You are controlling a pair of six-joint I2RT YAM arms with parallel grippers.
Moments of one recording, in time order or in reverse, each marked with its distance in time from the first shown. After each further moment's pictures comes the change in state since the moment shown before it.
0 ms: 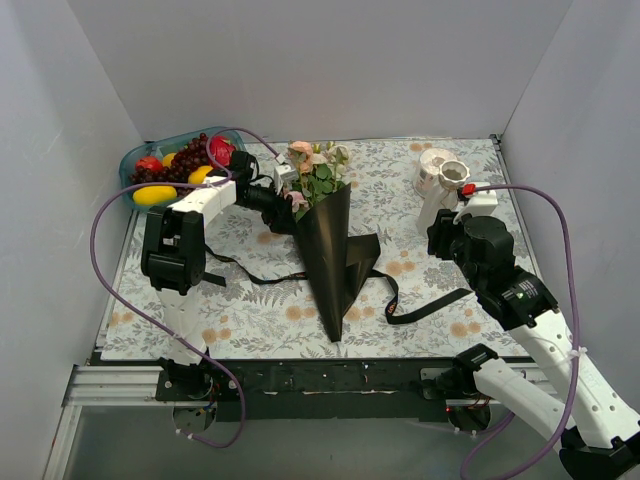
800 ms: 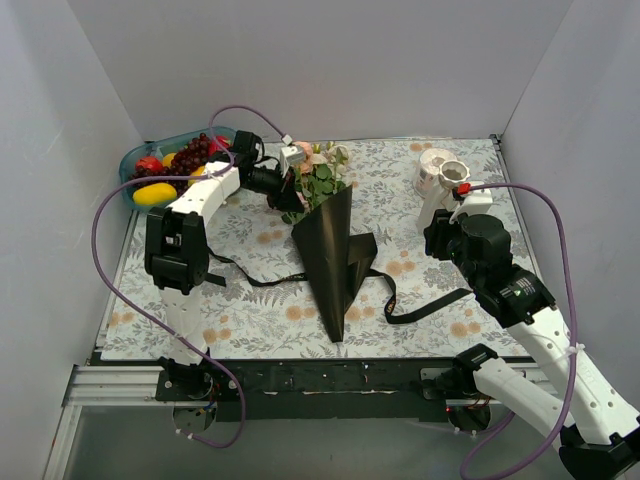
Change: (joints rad) left arm -0.032 0.013 0.151 -0.111 -0.002 -0.003; right arm 0.000 0.020 0.001 0.005 -0.044 -0.003
